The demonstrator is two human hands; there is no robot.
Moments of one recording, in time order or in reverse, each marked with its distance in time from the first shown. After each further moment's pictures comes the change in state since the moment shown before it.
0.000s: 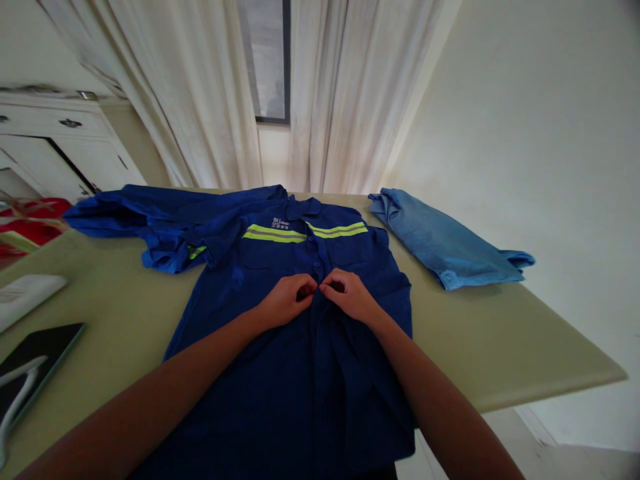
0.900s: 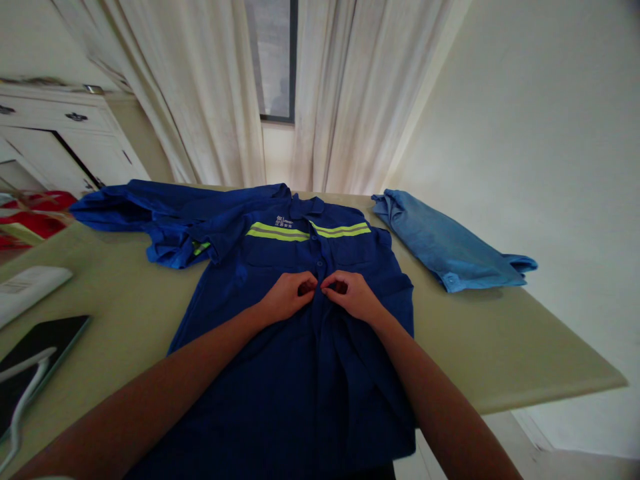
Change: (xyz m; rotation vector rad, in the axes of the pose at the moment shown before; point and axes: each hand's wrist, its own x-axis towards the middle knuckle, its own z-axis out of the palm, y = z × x) left_hand 0.002 -0.004 -0.001 -0.105 -0.008 -0.080; right_hand 0.000 0.007 -0.001 -0.006 -0.040 0.031
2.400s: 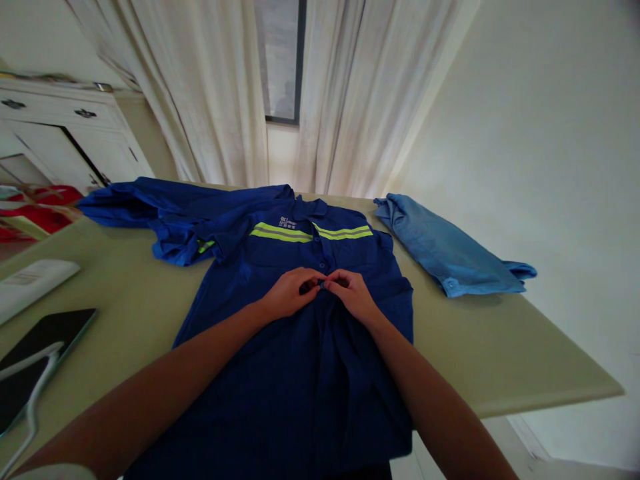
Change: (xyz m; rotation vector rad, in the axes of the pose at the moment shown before) left_hand 0.002 0.002 -0.004 0.167 0.054 0.120; right_hand 0.006 0.003 0.014 0.297 0.130 0.164
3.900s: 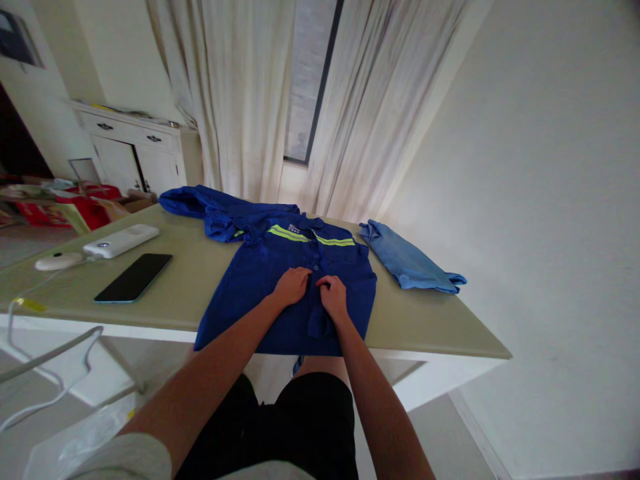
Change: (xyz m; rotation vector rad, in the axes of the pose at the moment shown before) left_hand -0.045 0.038 0.040 0.497 0.121 -0.211; right_hand -0.087 -0.026 0.035 -0.610 0.278 -0.087
